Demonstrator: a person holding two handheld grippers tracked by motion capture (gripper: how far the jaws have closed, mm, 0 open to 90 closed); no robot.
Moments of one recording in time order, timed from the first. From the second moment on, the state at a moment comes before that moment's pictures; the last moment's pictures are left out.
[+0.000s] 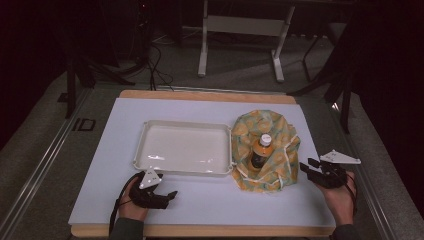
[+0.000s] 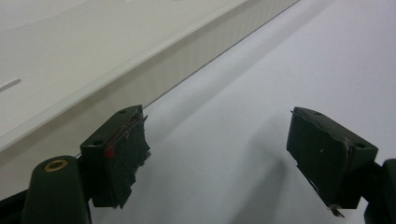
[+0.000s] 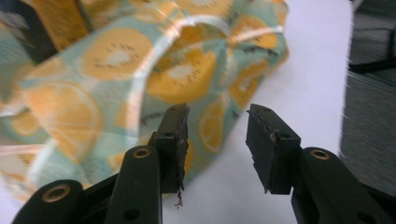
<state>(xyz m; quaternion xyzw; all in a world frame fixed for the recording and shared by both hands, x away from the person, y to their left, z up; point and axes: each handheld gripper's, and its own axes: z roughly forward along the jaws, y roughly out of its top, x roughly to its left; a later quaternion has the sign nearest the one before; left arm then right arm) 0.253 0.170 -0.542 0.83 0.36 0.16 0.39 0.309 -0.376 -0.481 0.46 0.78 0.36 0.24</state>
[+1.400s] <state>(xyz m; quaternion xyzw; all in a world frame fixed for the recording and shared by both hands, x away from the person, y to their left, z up) 0.254 0.170 -0.542 0.84 0.36 0.15 0.39 0.324 -0.341 -0.434 0.35 0.86 0.29 0.23</state>
